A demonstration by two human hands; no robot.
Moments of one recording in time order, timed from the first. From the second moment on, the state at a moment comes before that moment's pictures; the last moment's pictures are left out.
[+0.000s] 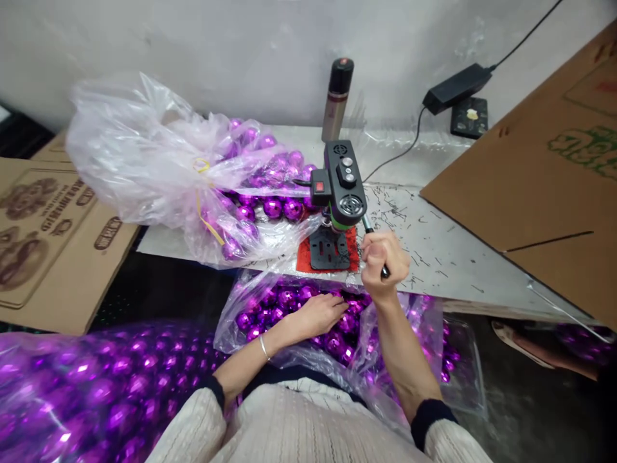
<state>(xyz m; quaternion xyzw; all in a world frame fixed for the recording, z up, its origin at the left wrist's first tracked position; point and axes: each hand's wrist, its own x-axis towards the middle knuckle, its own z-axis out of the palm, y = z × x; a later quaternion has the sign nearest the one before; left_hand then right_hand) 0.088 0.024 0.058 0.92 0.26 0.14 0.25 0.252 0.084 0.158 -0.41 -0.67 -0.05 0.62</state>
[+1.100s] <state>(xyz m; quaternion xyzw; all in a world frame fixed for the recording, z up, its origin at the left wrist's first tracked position) 0.059 0.099 0.063 0.47 0.49 0.50 0.54 0.248 0.086 0.162 -0.38 -0.67 -0.06 0.63</state>
